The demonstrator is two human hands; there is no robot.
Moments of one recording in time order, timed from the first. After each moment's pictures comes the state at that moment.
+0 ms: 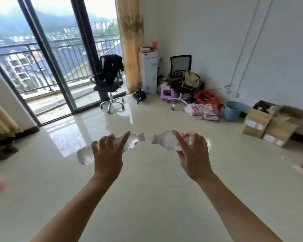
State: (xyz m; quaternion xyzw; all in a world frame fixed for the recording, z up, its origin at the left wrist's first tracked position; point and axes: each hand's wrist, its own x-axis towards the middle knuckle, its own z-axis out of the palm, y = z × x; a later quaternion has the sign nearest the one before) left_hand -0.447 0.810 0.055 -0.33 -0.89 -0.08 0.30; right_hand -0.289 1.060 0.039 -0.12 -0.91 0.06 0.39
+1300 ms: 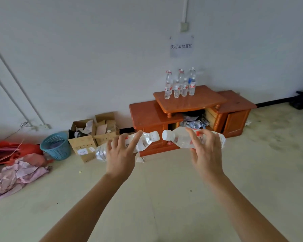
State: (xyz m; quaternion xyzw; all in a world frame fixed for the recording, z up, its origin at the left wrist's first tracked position) left_hand -0.043 1.860 0.038 -0.80 -0.51 -0.28 0.14; right_hand 0.238 1.802 0.039 -0.64 -0.66 -0.19 0.34
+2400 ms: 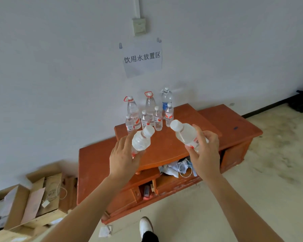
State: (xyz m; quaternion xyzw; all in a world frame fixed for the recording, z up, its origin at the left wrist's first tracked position) left_hand 0.411 2.513 0.034 -0.80 -0.50 -0.34 -0.07; right_hand 0.667 2.436 0.015 -0.72 -0.54 -0.04 0.44
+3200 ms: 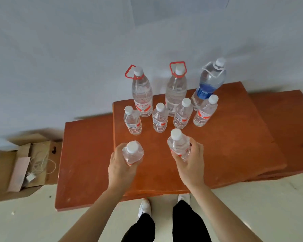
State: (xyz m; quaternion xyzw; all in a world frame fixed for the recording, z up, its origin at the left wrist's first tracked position) left_hand 0.480 2.817 -0.155 -0.54 -0.74 -0.25 -0.32; right_hand 0.701 2.807 -0.184 -0.73 -0.49 0.27 0.39
